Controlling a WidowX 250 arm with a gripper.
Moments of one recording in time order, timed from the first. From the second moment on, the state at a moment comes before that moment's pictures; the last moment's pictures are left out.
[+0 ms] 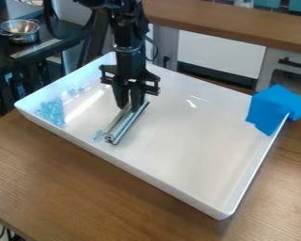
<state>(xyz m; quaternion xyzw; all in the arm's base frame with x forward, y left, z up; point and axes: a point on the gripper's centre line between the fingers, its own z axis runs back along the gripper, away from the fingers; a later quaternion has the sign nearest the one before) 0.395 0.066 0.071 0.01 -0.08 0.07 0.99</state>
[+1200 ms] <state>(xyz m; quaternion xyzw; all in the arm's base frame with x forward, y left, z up) 0.389 0.102 0.063 0.07 -0.07 0.08 0.99</state>
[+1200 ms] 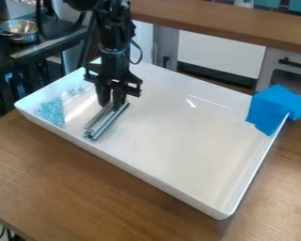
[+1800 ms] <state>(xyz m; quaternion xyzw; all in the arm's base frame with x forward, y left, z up) 0.385 0.147 0.065 0.17 -0.07 0.14 0.97</state>
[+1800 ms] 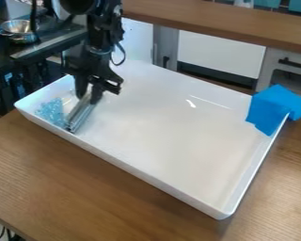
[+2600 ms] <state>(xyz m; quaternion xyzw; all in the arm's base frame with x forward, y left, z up) 0.414 0.038 0.120 0.06 -0.09 0.26 0.96</state>
